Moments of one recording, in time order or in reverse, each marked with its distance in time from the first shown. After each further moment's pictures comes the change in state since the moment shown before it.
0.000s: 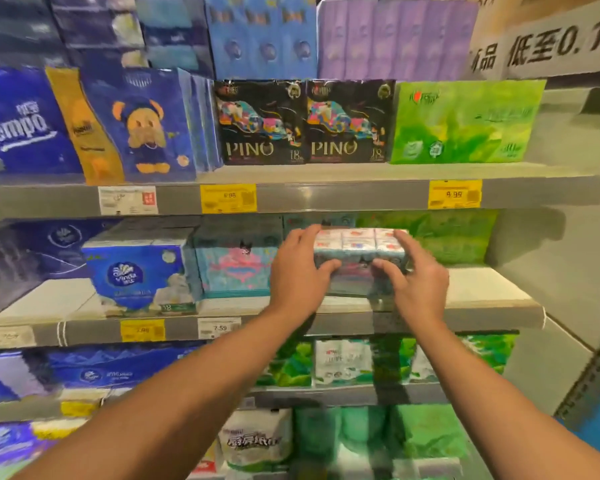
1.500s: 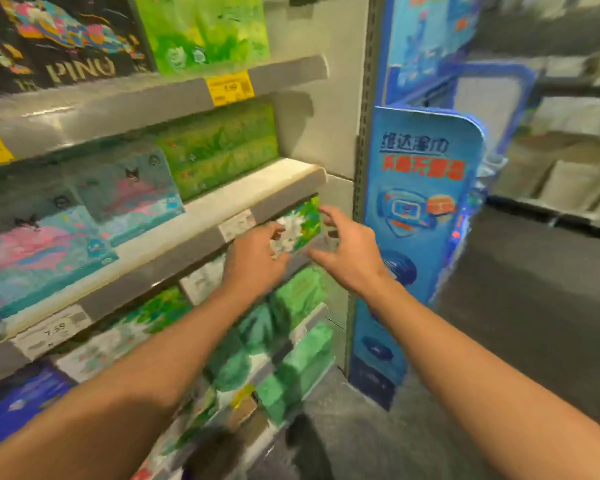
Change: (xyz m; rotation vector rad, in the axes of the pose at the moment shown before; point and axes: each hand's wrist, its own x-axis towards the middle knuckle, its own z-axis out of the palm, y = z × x) left_hand -0.119 0.047 0.058 -0.232 -0.597 0.483; right_hand -0.166 -0.031 -0.131 -0.442 -0.057 0.425
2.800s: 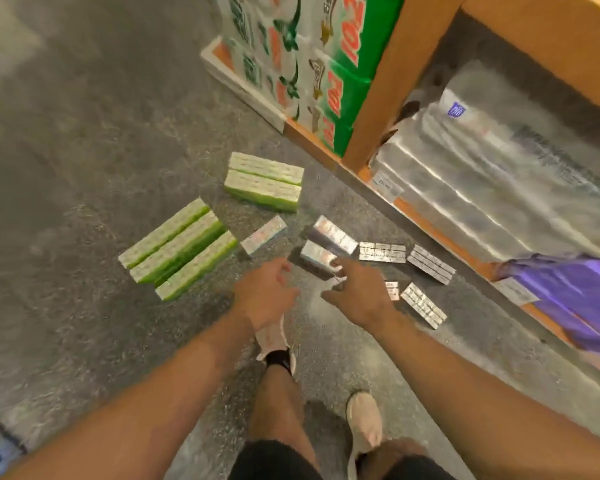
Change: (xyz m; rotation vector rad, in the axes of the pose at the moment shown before) left_hand -0.636 0.740 0.711 0.089 -1.713 0.794; right_hand -0.914 0.619 -0.370 0.106 0.498 1.811
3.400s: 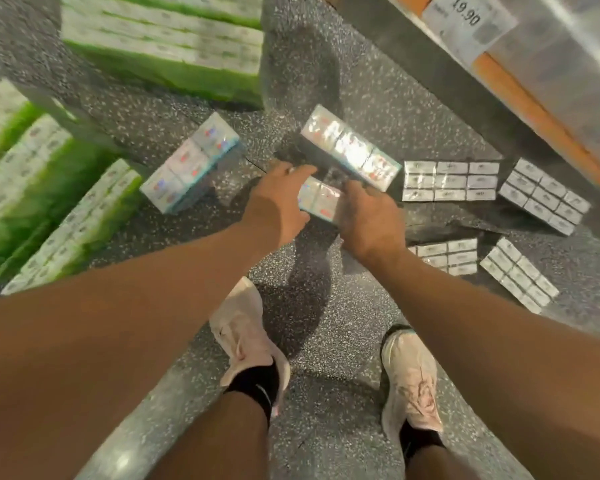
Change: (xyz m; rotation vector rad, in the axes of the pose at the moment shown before) left_hand 0.378 -0.120 0.208 0.316 -0.070 0.271; right_hand 0.311 0.198 0.217 -0.289 0.155 0.132
